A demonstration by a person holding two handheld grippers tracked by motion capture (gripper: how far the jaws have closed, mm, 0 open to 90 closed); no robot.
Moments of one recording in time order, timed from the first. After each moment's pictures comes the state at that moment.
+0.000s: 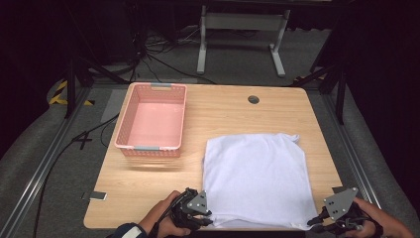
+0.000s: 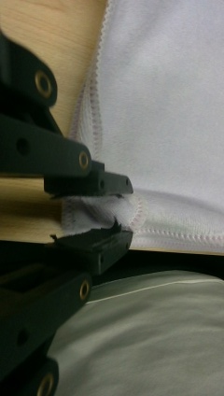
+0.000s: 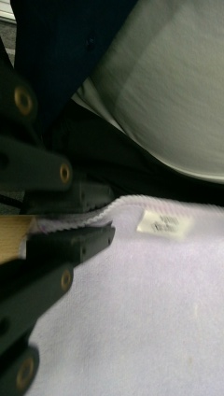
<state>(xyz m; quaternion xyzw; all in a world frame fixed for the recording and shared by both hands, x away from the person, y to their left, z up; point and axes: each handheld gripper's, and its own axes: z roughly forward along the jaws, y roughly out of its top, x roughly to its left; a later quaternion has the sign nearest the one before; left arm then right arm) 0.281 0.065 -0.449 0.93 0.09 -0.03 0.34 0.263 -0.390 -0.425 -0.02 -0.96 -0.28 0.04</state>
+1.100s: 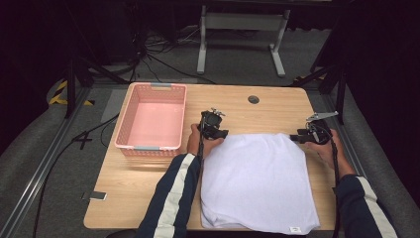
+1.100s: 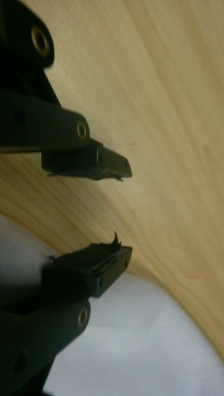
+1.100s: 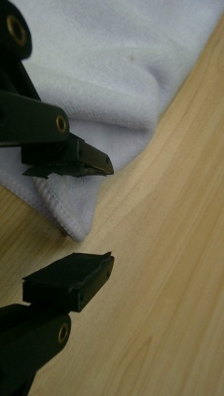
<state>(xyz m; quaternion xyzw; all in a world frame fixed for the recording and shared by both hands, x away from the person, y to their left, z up) 0.514 -0.017 -0.451 0.86 0.38 0.09 0.34 0.494 -0.411 -0.439 -0.45 -0.82 -0.31 -0.16</state>
